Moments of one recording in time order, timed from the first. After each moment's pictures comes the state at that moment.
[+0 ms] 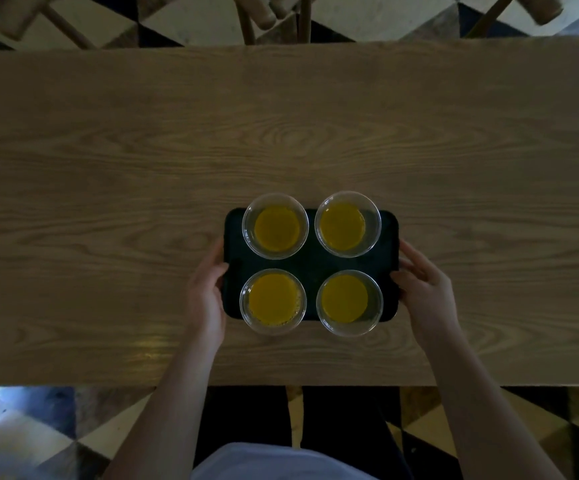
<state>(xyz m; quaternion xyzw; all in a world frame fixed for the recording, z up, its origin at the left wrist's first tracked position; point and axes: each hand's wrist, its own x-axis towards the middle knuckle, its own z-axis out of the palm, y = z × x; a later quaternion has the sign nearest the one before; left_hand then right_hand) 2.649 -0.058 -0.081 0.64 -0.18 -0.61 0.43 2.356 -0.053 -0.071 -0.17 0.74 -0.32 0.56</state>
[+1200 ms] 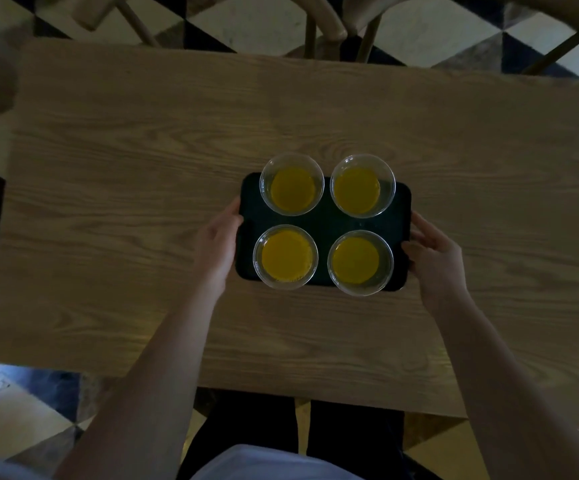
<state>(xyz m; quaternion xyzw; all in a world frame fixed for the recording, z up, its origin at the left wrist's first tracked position) 2.723 -0.133 -0.093 0.73 -0.22 -0.55 0.34 2.413 -0.134 -0.086 -0.25 0.74 -0.30 0.55</state>
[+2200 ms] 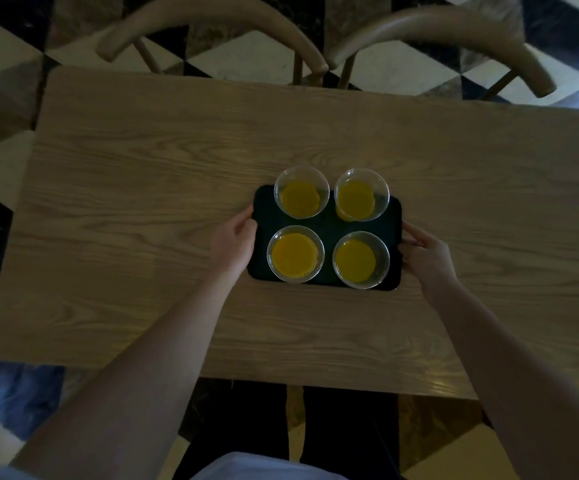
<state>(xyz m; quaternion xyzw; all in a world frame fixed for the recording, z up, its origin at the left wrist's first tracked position) 2.709 -0.117 -0.097 0.75 -0.36 -0.49 0.28 2.384 -0.115 -0.086 -0.27 0.76 -0.25 0.53</state>
